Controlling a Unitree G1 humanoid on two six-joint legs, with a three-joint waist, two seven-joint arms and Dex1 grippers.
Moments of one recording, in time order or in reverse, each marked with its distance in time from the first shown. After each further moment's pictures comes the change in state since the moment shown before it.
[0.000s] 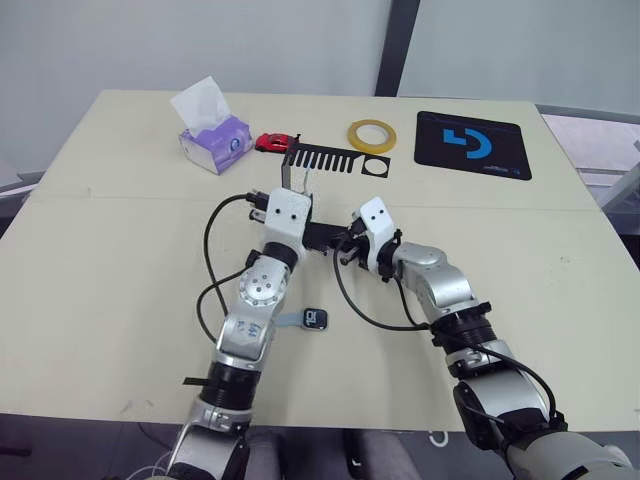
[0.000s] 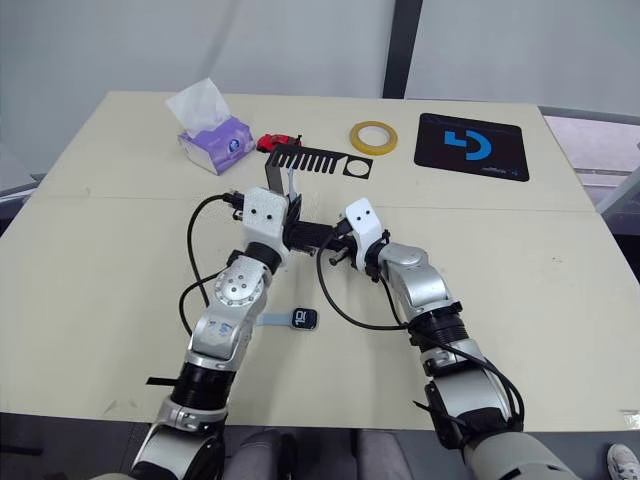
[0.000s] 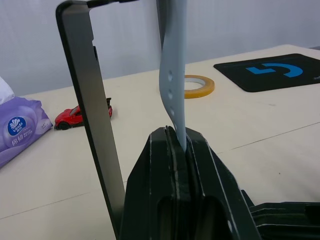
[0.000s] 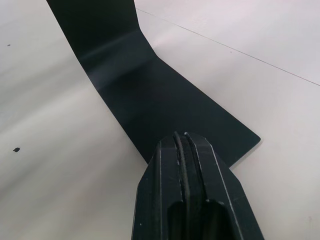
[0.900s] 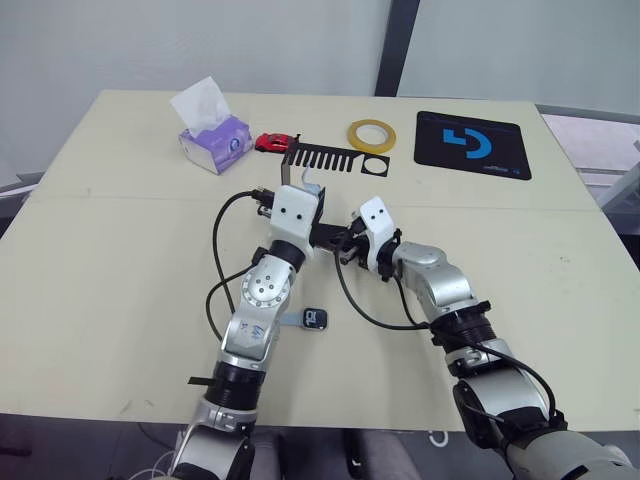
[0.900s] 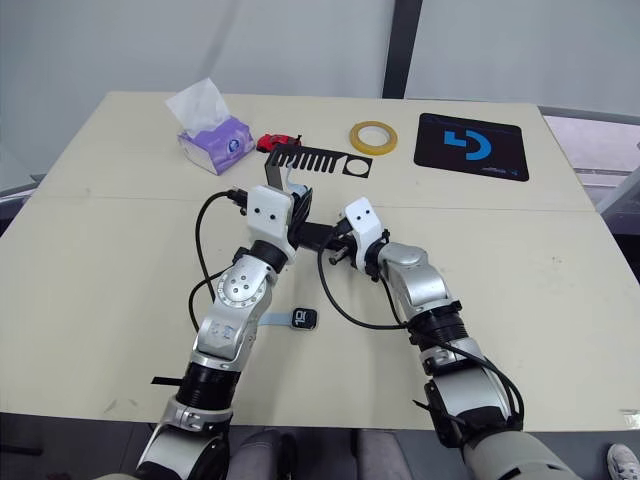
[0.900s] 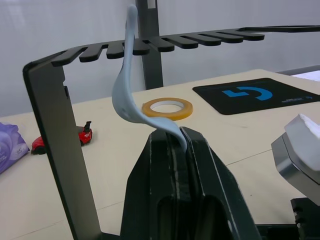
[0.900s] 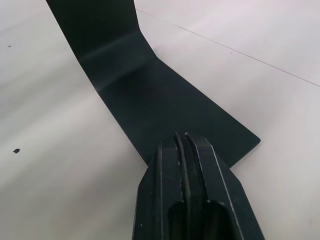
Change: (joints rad) left arm -0.020 -0.024 0.004 0.027 -0.022 -0.094 -0.071; right arm -0.009 0.001 -0.001 0.017 0.000 -0.005 0.002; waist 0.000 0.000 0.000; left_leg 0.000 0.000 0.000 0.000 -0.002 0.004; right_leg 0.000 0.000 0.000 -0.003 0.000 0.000
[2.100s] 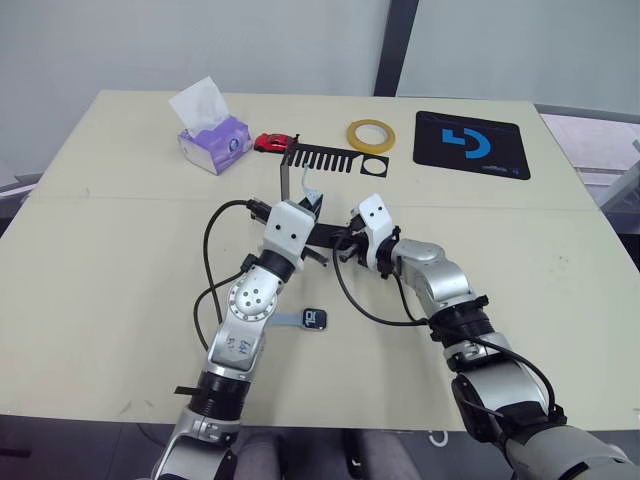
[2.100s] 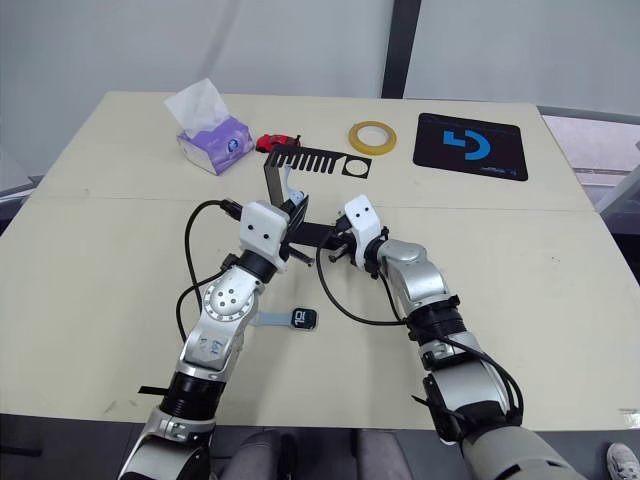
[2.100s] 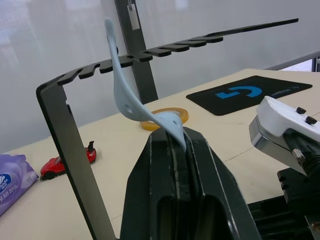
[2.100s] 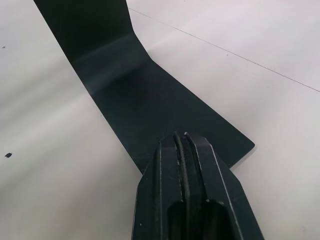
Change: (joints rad) left arm 0.073 0.088 -0.011 -0.015 0.039 -0.172 -0.065; right arm -0.033 0.002 0.000 0.057 -0.001 -0.020 0.010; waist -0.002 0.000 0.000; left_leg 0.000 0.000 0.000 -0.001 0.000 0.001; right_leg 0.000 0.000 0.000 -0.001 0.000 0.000
